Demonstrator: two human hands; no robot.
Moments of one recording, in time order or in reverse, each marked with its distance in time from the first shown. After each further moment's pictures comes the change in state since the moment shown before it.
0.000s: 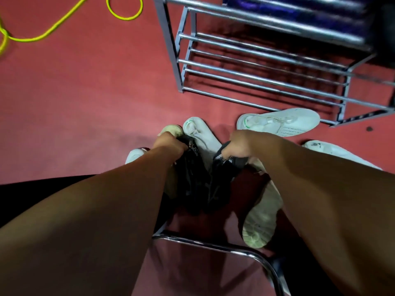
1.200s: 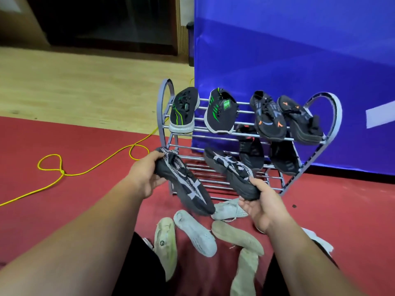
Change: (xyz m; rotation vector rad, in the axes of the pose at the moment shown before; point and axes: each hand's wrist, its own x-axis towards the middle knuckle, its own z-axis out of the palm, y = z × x) left_hand -0.241 0.116 -0.180 -0.951 -0.020 0.339; right_hand -0.278 0.054 0.003 1.895 0.526 -0.404
